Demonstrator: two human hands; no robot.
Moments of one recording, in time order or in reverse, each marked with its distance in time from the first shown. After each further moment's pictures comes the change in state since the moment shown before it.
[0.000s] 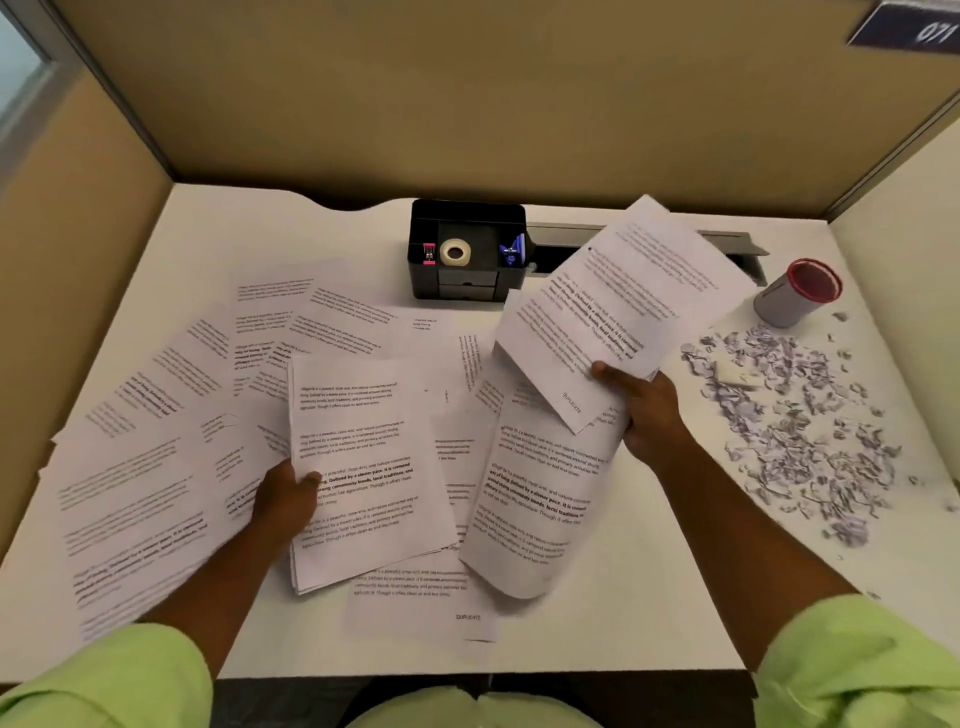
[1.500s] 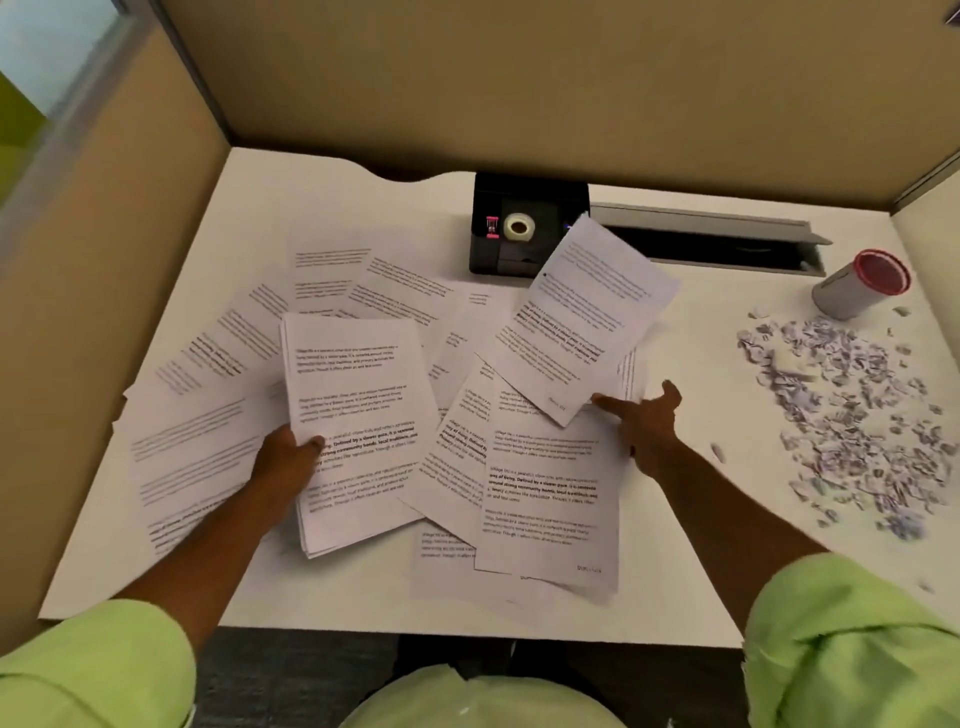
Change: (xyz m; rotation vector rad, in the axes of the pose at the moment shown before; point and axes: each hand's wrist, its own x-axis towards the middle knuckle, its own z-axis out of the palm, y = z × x) left_hand 0.025 -0.041 -0.067 -0.255 -0.022 0.018; right_hand -0.010 0.082 0.026 -0.464 0.328 0.264
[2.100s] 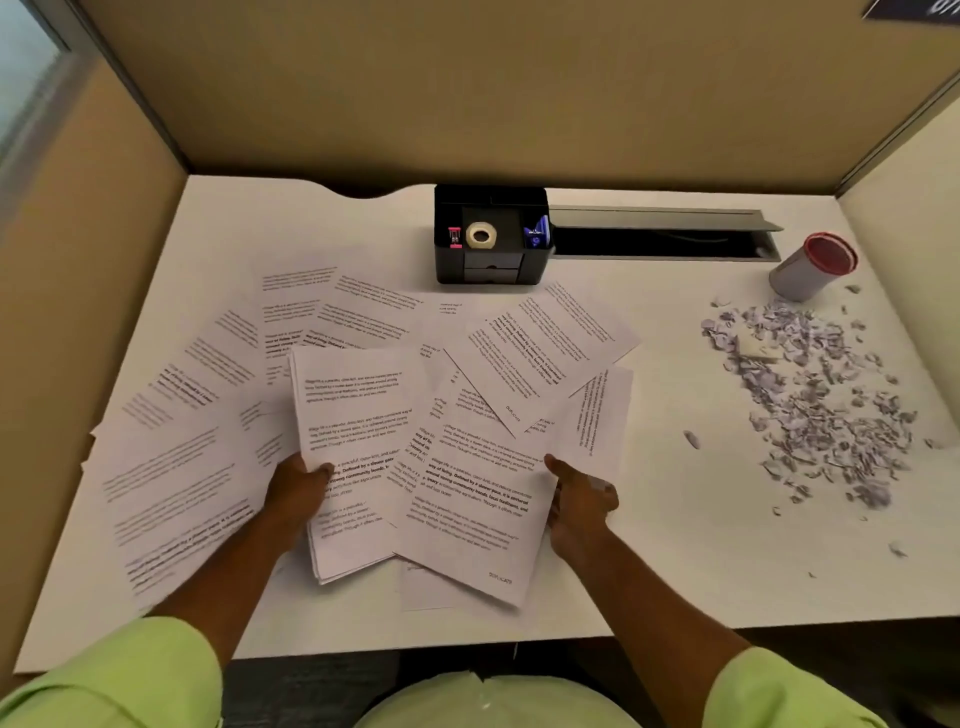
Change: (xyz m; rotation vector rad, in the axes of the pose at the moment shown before) left_hand -0.002 -0.004 0.032 0.036 -0.078 -0.025; right_hand -0.085 0.081 0.039 0.610 0.130 0.292
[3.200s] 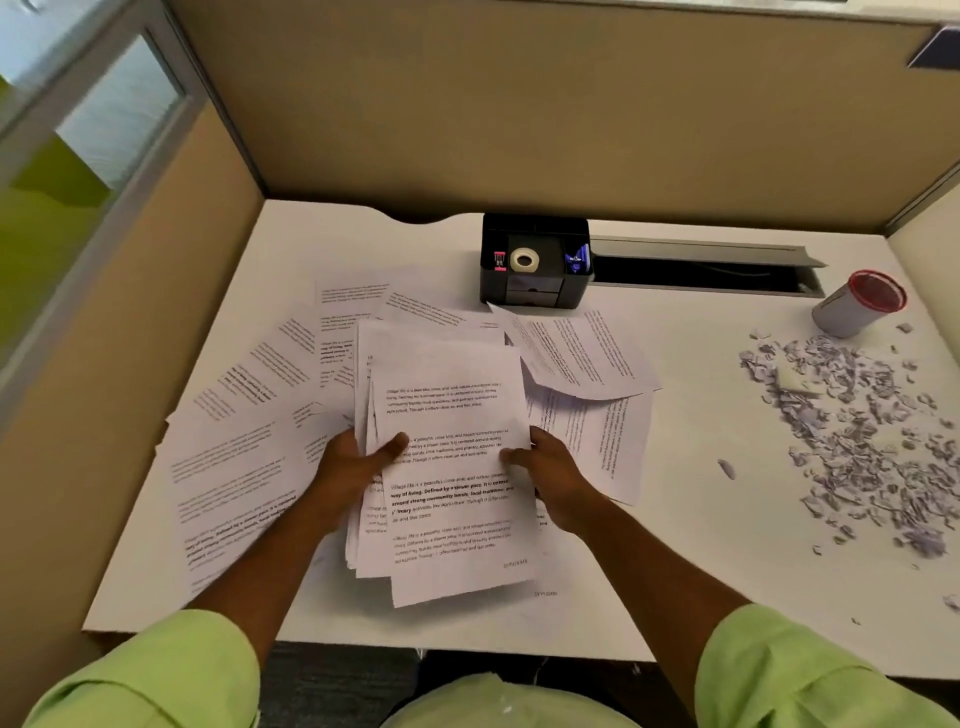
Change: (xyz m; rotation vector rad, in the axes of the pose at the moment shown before) left_hand -0.046 0.037 -0.013 -0.269 -0.251 0.208; right_hand -0.042 -0.013 0.064 -0.774 -0.648 -0.191
